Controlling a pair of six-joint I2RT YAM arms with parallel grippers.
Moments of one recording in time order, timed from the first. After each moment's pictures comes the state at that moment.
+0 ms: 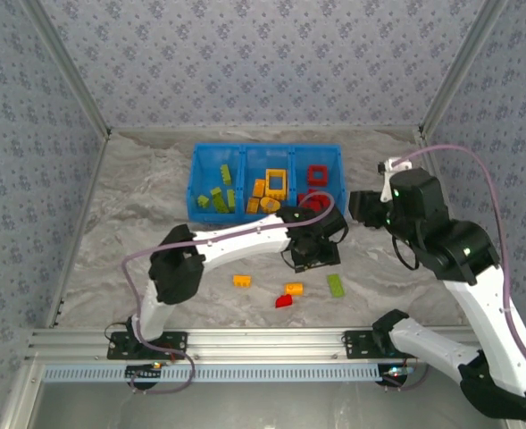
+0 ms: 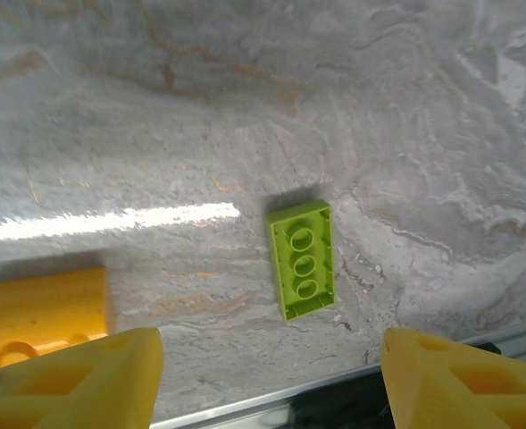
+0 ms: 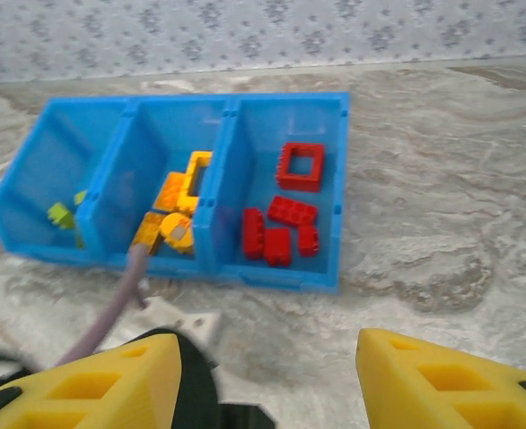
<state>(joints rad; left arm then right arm) -1.17 2.09 1.82 -0.93 0.12 -1.27 0.54 0.91 1.41 -1.11 0.21 0.34</state>
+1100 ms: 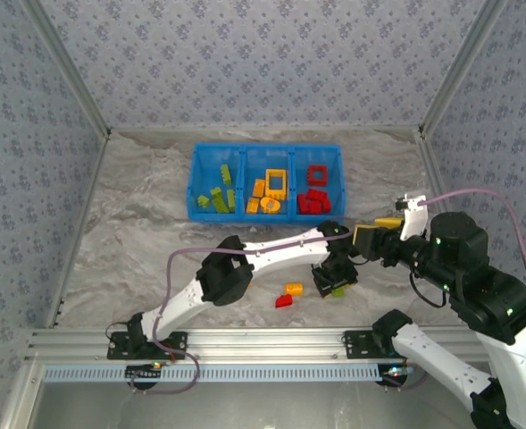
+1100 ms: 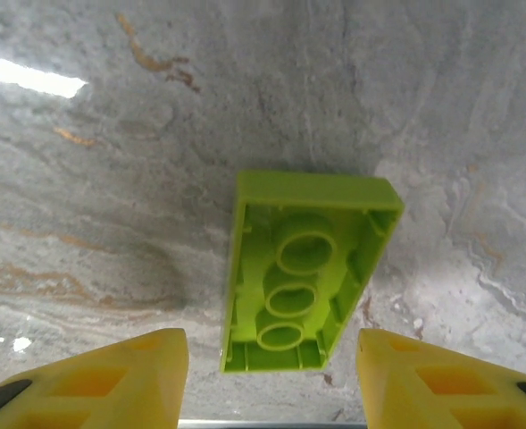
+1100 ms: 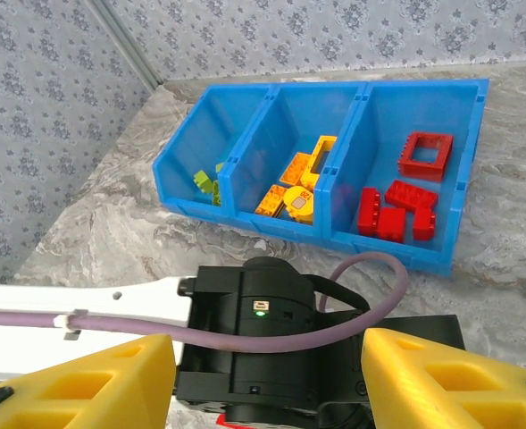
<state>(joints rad) -1.24 2.48 2.24 -1.16 0.24 -1.59 0.56 0.65 1.31 -1.11 -0.04 0.35</state>
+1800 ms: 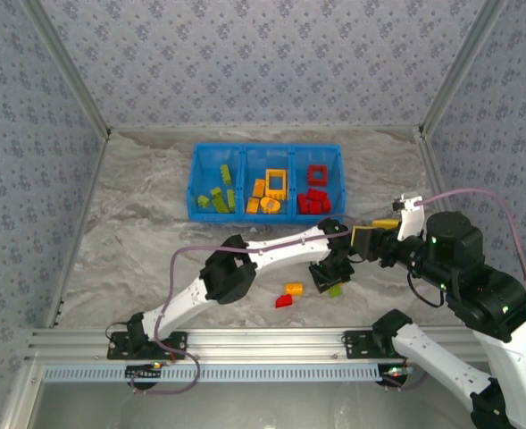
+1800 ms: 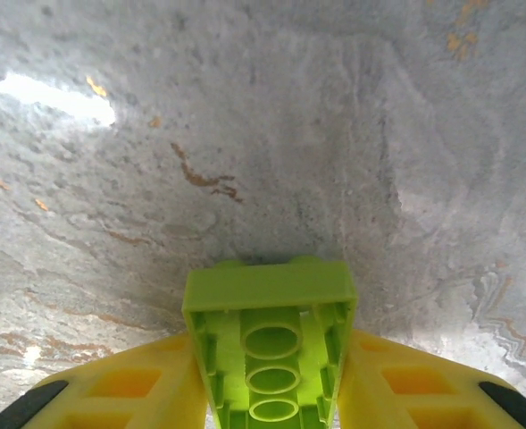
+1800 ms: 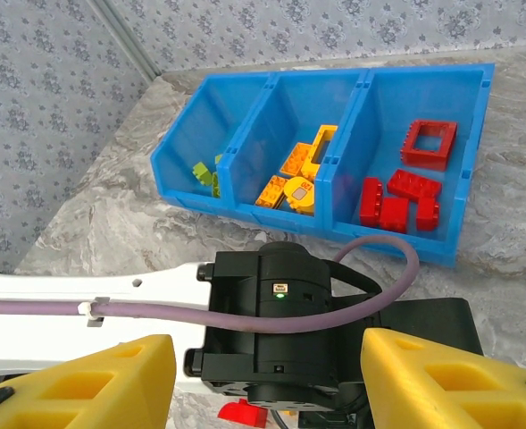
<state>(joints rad) -1.22 2.53 2.29 -1.22 0.19 -1.57 0.56 0.65 1.29 -1.11 -0.05 0.36</state>
